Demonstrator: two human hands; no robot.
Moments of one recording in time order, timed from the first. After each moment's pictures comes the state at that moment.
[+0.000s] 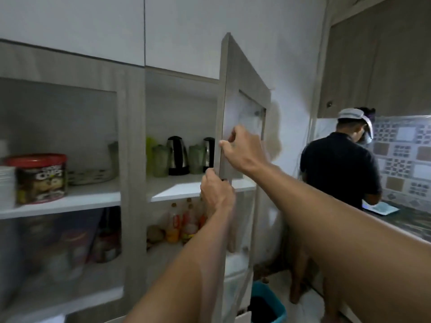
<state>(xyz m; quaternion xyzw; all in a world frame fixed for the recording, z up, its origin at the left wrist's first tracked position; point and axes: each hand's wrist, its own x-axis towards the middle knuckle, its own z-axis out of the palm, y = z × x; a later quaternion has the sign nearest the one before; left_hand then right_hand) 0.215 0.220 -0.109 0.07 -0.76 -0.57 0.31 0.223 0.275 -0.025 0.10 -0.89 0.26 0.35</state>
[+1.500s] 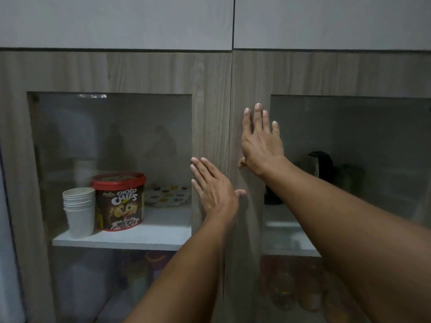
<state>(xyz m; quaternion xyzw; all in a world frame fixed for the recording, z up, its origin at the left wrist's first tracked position) -0.055 -0.009 -0.093 0.23 -0.87 -0.24 0.37 -0.087 0.069 0.003 0.24 -0.90 0.02 0.36</state>
